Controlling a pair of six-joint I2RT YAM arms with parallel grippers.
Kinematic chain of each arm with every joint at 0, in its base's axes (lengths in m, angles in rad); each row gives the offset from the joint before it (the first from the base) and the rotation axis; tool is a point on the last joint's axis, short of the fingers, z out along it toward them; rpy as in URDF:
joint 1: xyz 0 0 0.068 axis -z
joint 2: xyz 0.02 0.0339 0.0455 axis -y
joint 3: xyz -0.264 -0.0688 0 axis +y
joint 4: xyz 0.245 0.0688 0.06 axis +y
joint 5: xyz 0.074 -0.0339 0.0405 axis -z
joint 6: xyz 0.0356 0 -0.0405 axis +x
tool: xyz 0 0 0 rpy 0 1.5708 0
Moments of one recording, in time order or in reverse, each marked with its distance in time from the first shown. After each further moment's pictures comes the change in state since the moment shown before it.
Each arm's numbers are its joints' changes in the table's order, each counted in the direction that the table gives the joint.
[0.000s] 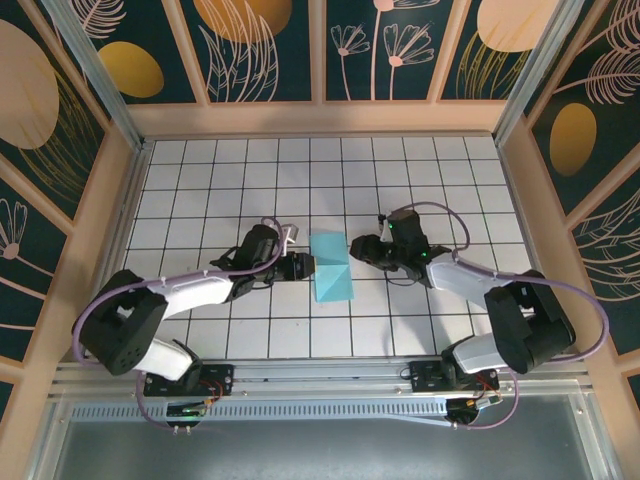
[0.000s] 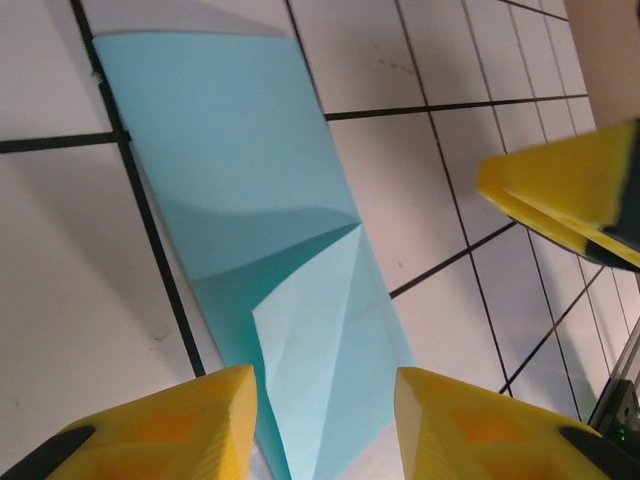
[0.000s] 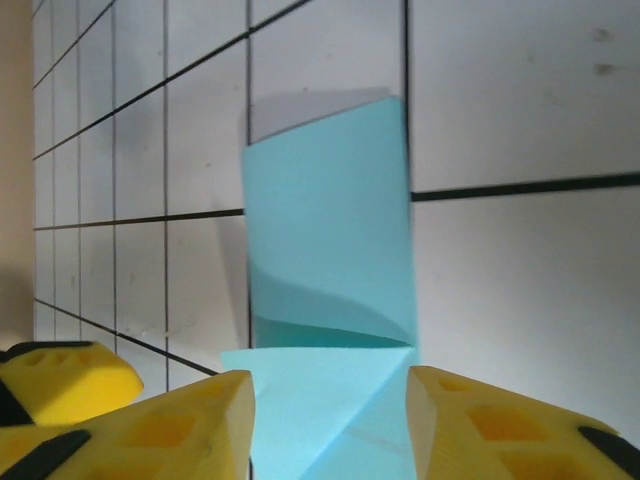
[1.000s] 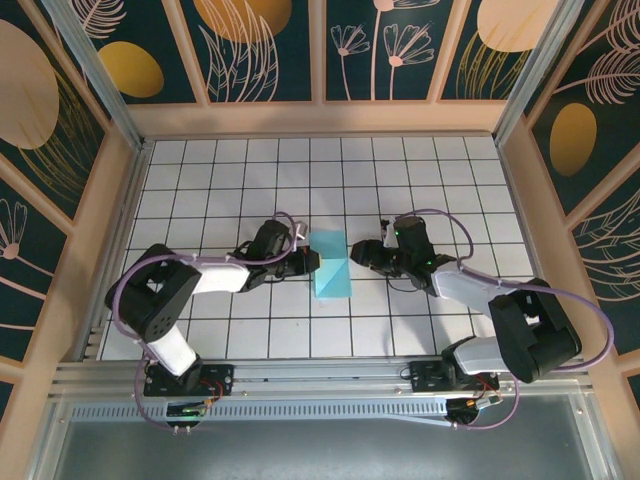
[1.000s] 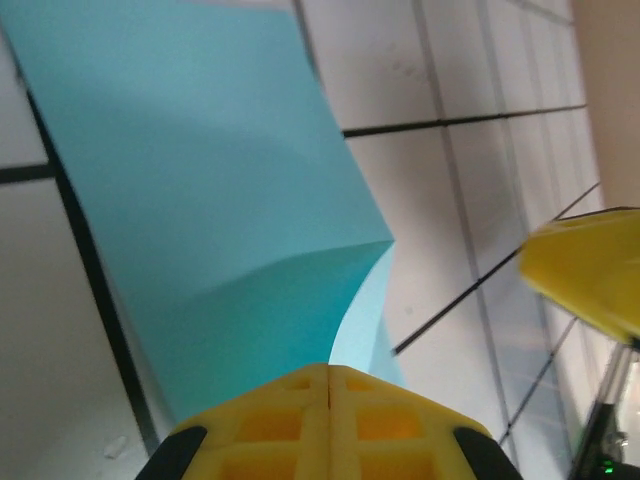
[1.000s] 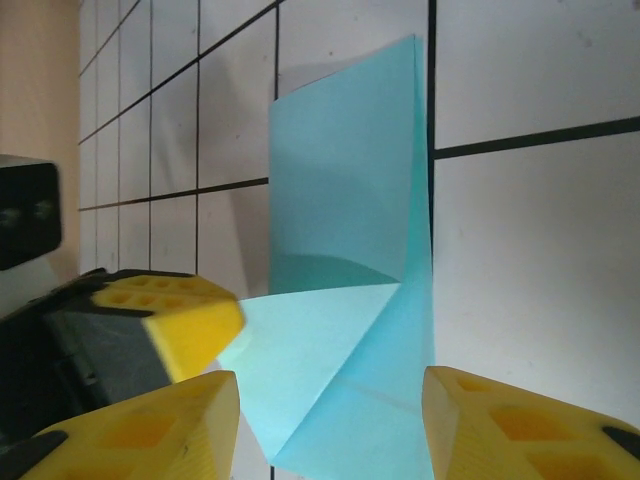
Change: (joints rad) left arm -0.007 -0.183 -0.061 -0.154 0.059 -0.061; right arm 0.009 0.042 0.075 -0.099 -0.084 0.027
